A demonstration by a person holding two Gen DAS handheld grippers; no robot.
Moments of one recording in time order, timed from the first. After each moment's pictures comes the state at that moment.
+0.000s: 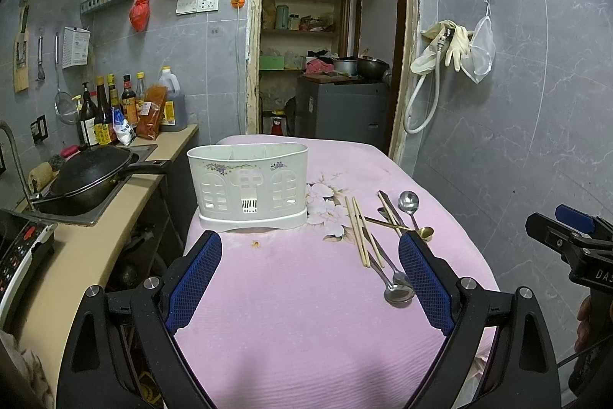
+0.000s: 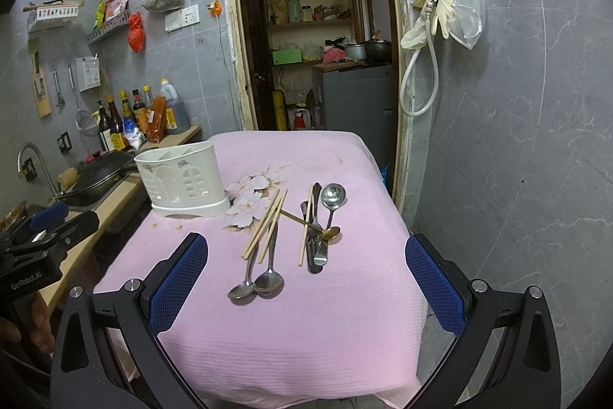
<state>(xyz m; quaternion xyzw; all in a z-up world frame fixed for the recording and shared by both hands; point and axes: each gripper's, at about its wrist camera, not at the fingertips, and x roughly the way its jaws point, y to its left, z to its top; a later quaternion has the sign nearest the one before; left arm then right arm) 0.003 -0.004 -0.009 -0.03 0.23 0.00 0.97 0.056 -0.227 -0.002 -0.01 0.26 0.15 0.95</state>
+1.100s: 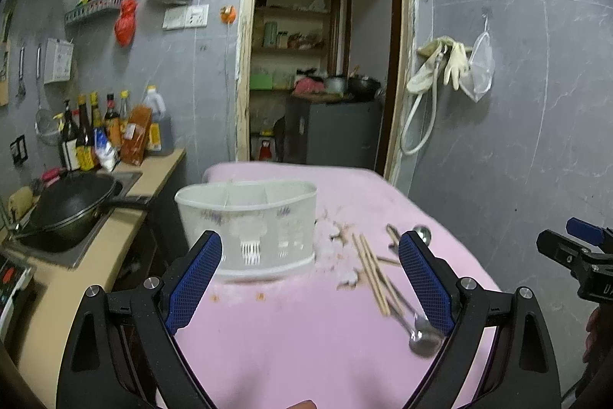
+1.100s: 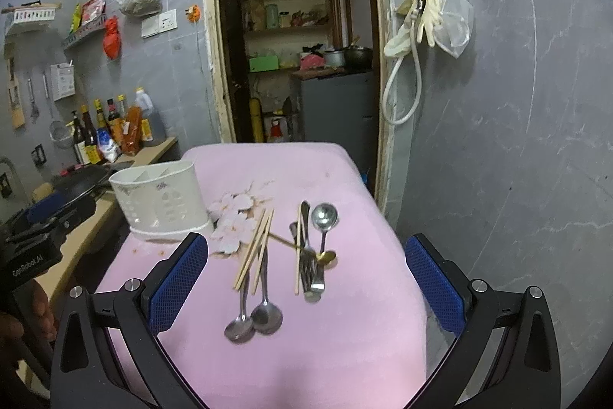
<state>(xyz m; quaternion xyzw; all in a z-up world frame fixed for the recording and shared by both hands) 0.057 0.030 0.003 -0.03 0.19 -0.03 0.98 0.085 -0.195 0.002 -0.01 0.25 0.09 0.96</state>
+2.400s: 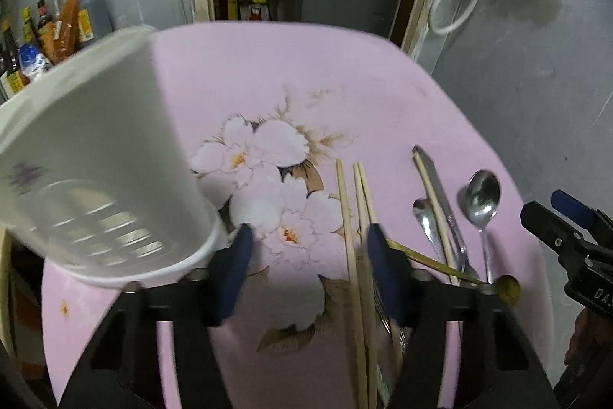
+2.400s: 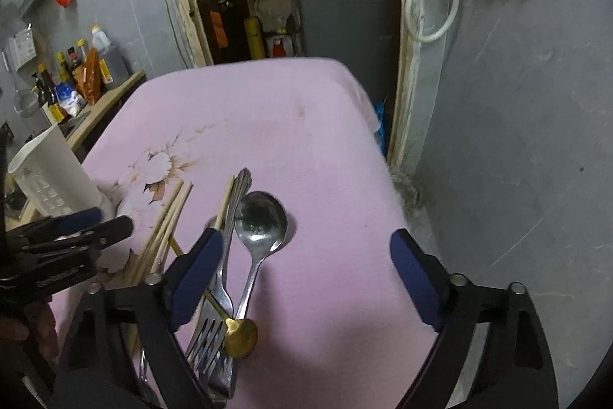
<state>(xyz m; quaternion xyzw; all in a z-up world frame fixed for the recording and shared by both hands) 0.282 -0.026 -0.126 -0.04 0.46 -0.02 0.89 0.302 -0.233 -0.102 -0.01 0.41 0.14 0.90</state>
